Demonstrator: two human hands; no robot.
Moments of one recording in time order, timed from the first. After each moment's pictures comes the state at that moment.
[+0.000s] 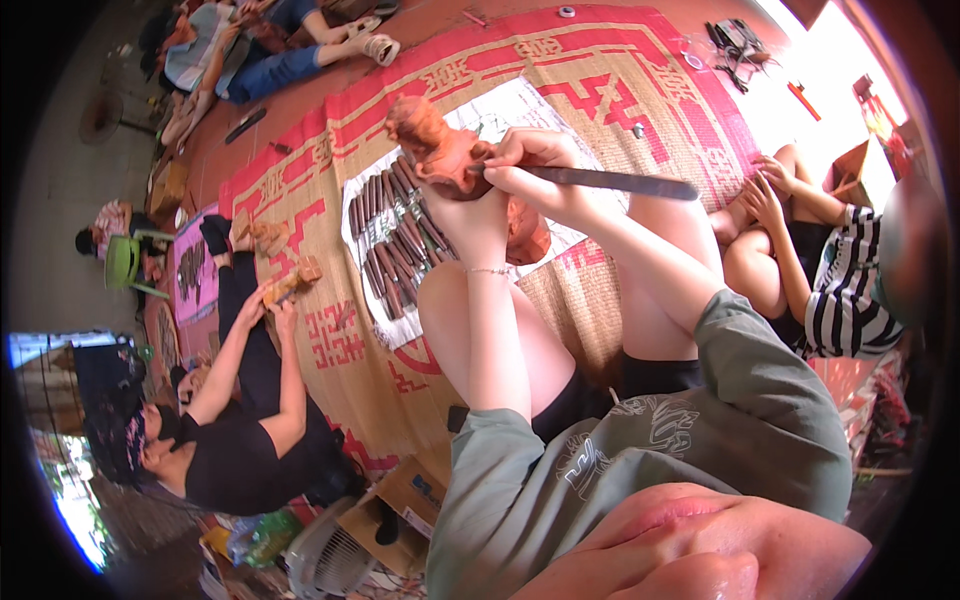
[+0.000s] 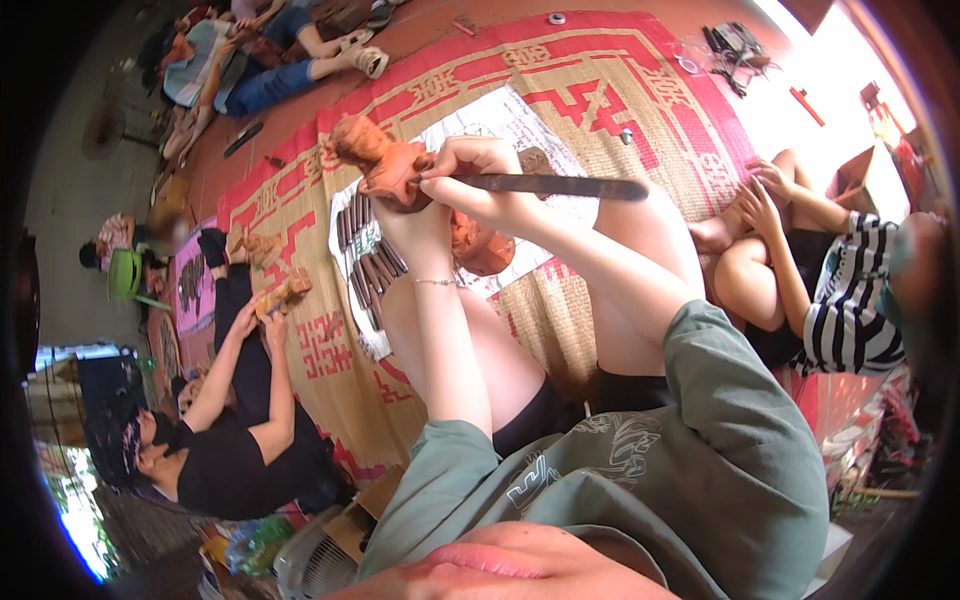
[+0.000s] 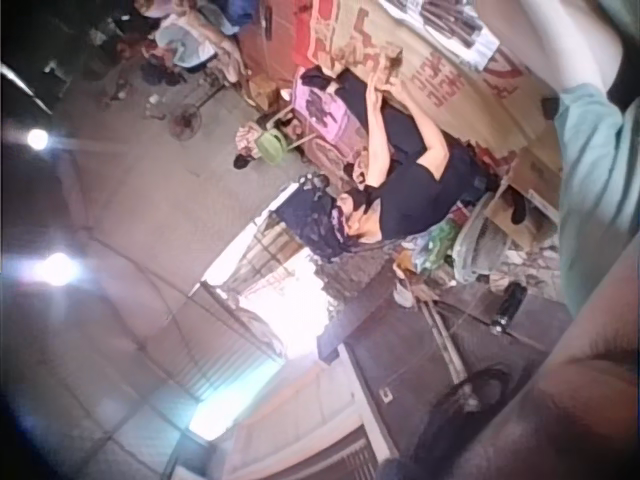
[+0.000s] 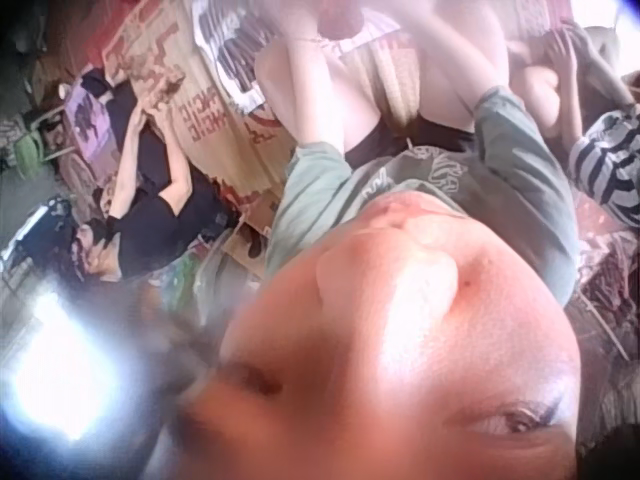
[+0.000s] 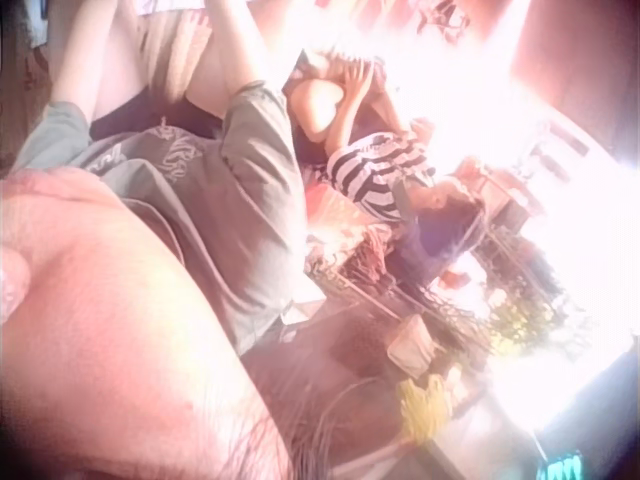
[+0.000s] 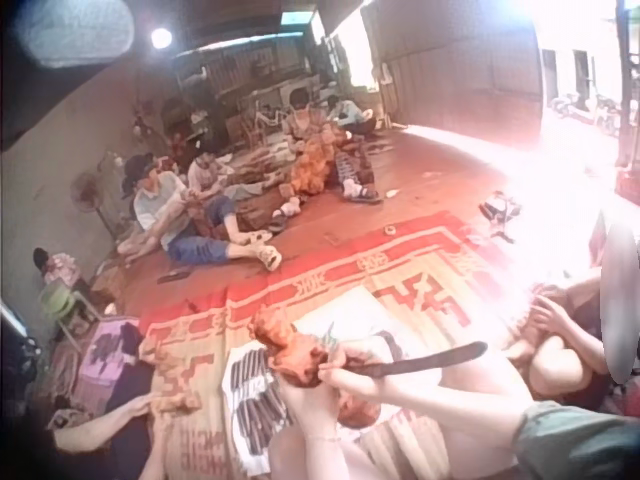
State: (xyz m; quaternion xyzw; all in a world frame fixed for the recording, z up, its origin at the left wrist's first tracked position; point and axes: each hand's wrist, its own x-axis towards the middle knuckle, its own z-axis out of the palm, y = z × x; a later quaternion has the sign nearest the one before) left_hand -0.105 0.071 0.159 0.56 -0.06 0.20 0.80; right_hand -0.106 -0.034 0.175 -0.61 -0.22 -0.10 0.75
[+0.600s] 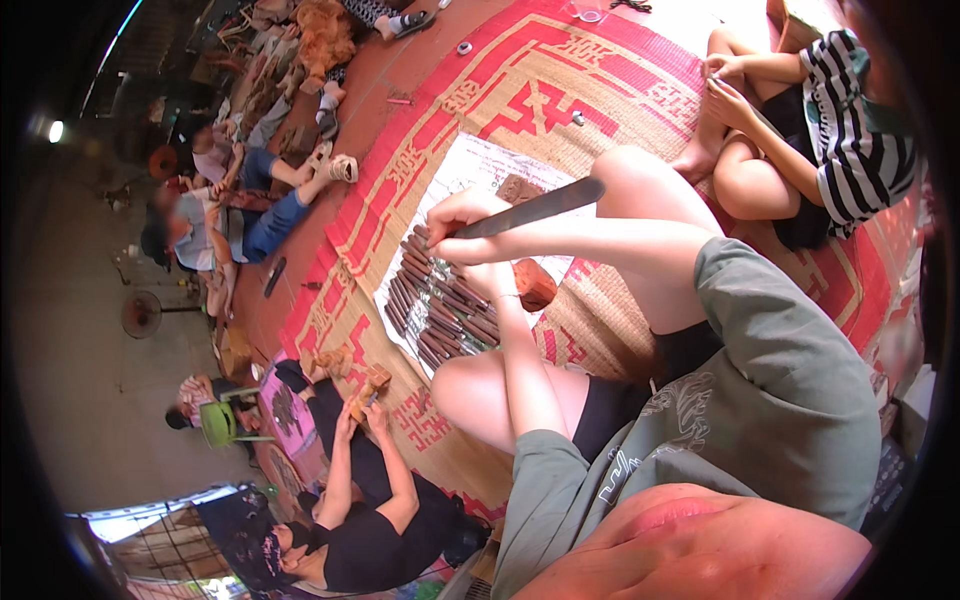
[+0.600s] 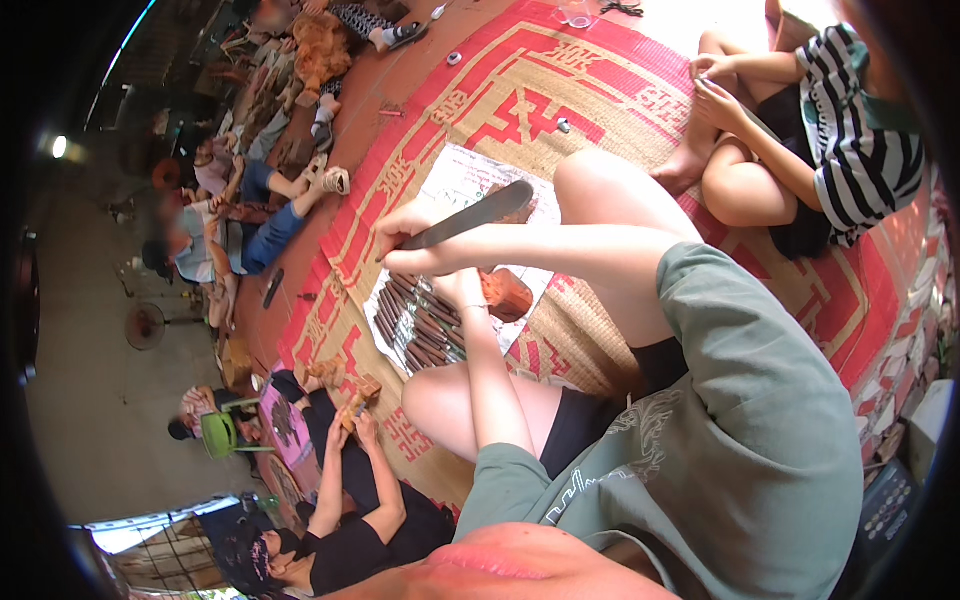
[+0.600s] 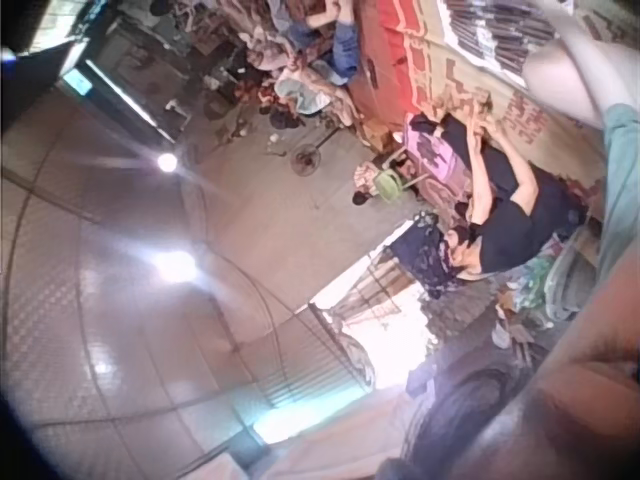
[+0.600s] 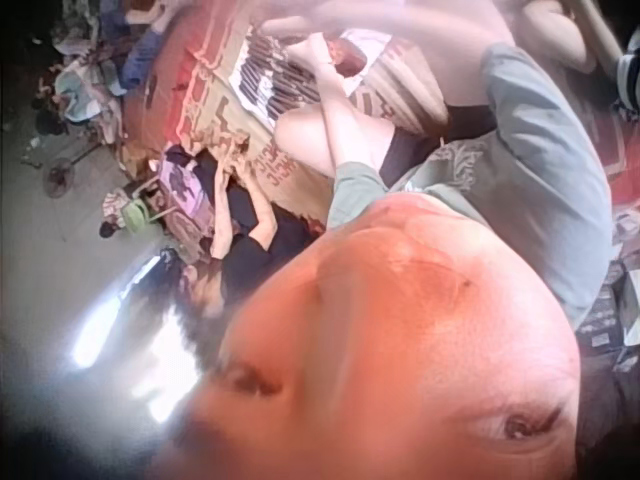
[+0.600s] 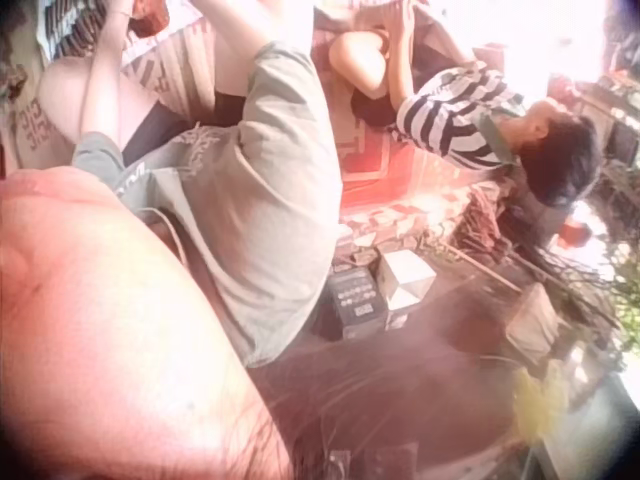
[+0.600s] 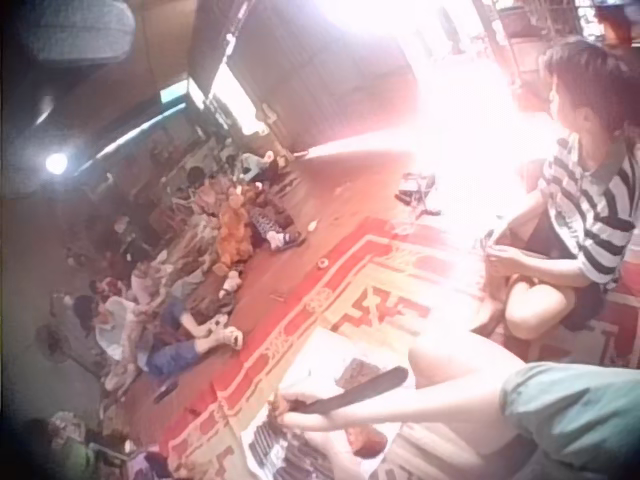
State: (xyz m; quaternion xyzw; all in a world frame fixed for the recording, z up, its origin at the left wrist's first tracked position) left_hand -0.087 0.025 0.039 0.87 -0.04 0.13 0.48; right_hand -0.105 -0.085 0.180 -0.67 -0.26 -0.23 0.66
